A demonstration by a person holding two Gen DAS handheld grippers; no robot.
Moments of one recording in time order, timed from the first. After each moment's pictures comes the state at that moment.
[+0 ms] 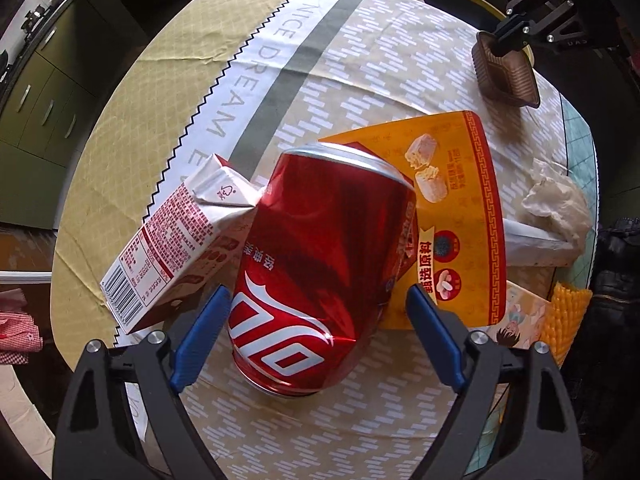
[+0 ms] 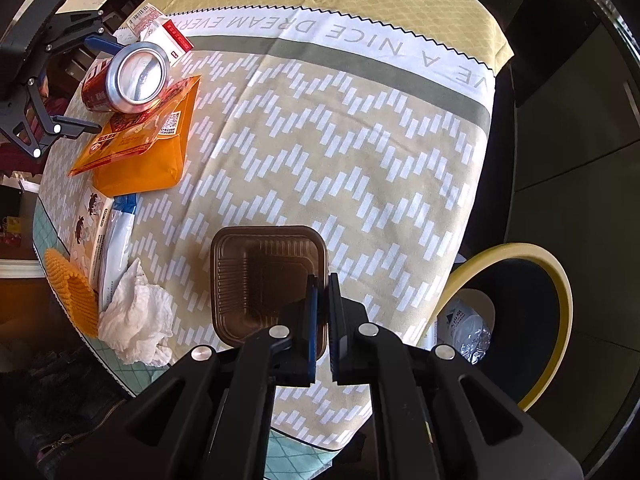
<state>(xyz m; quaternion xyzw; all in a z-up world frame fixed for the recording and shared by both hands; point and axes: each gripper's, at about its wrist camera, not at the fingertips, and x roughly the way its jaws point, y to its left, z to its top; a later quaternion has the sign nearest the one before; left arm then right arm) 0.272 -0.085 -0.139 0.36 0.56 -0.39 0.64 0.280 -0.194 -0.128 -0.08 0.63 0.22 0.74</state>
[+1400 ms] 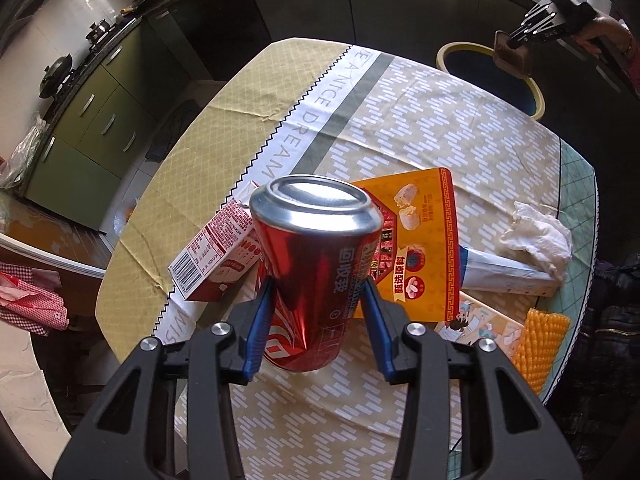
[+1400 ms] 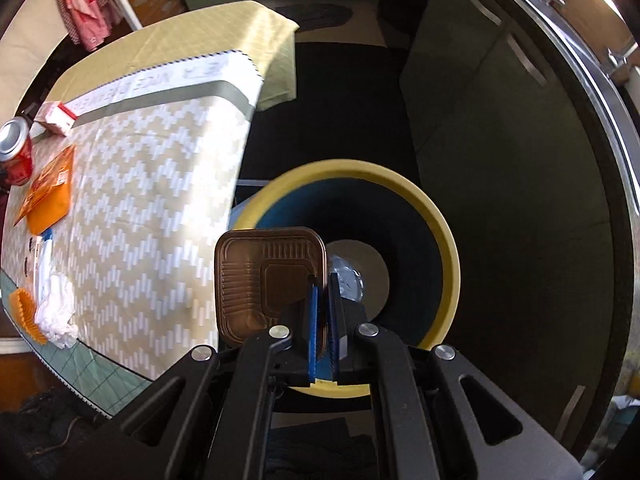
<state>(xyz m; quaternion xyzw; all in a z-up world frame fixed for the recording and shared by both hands) 0.228 -0.069 -0.074 0.33 0.48 -0.33 0.74 0.239 -0.392 -0.126 0.01 0.60 0.05 0.80</state>
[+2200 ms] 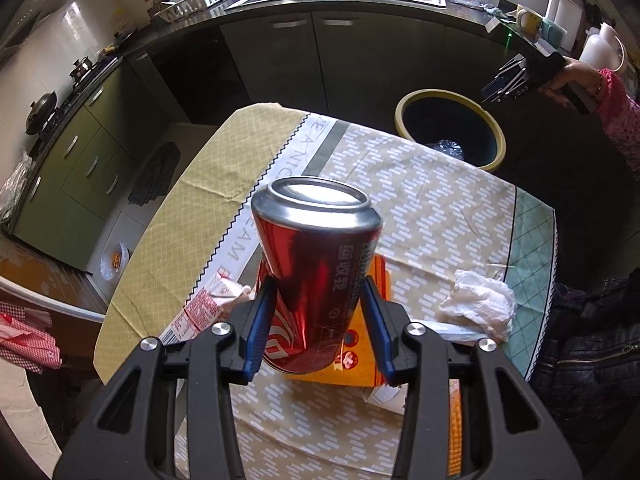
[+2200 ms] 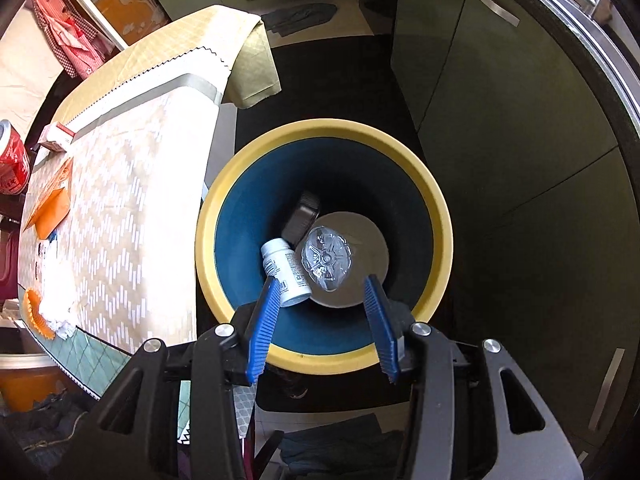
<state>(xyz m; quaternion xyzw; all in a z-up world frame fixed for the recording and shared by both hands) 0.213 -0.132 -0.022 0.32 0.43 -0.39 0.75 0.197 -0.440 -0.146 0.09 0.59 0.07 0.80</state>
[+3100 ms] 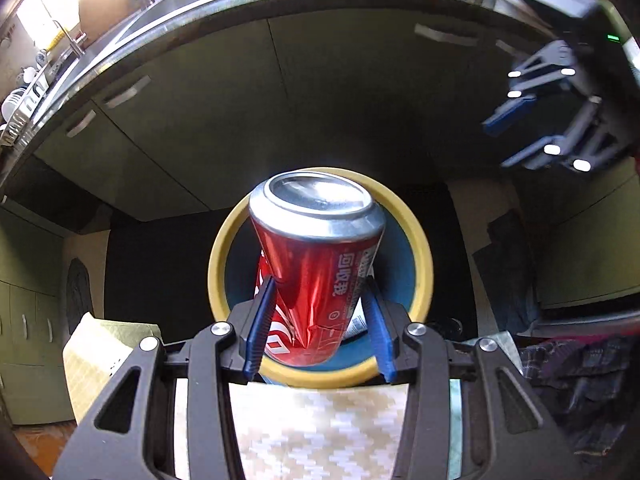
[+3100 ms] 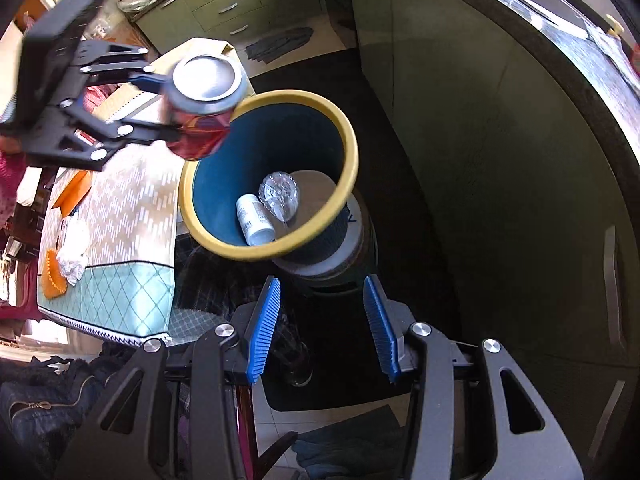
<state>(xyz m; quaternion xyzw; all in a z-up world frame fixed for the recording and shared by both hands) 0.175 -0.503 -0.102 0.42 0.40 -0.54 0.61 0.049 -0.523 -0.147 0.16 0.54 0.05 0.82</state>
